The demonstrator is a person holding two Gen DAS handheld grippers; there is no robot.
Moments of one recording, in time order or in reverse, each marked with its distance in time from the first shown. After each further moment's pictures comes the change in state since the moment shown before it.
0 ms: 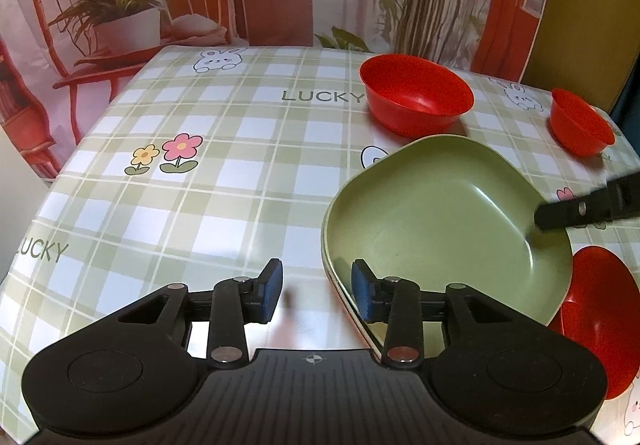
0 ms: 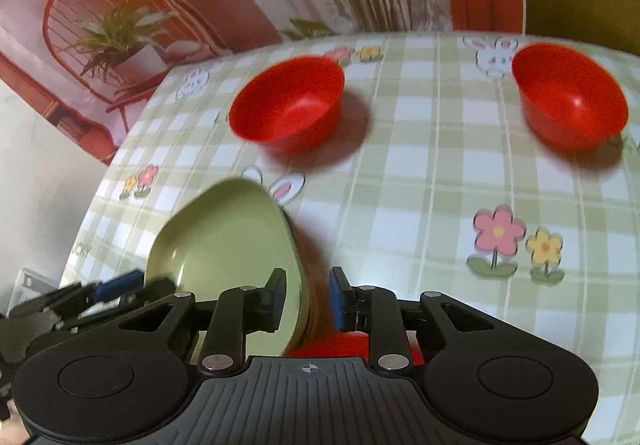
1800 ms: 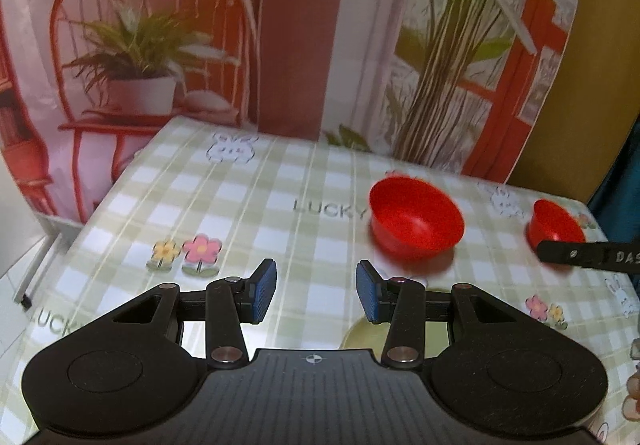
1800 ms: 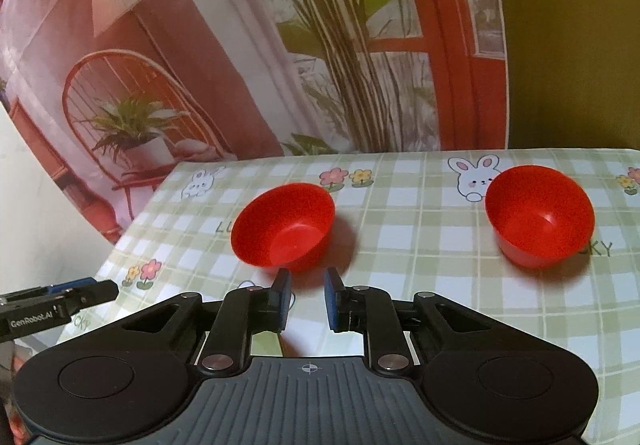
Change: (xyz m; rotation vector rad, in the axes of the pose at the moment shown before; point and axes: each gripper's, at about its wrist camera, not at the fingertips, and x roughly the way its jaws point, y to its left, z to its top) left arm -0.039 0.029 0.058 -0.082 -0.189 -0.071; right arm -0.037 -0.008 0.027 -0.042 -0.285 -0.008
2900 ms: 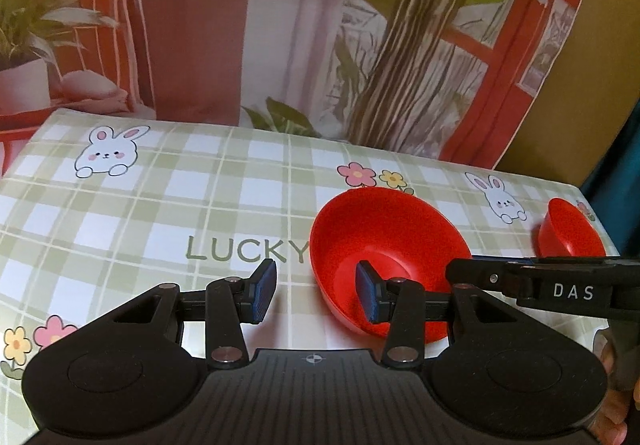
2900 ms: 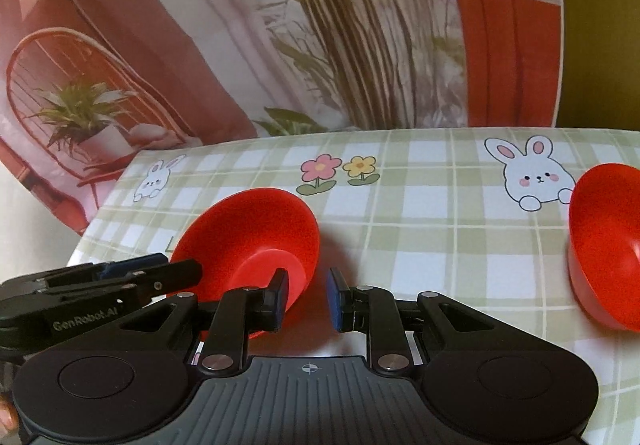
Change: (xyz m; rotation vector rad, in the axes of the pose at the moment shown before) left arm 0.159 -0.030 0.034 0.054 0.110 -0.164; right arm 0.131 -0.019 0.027 0.049 0.098 -0.019
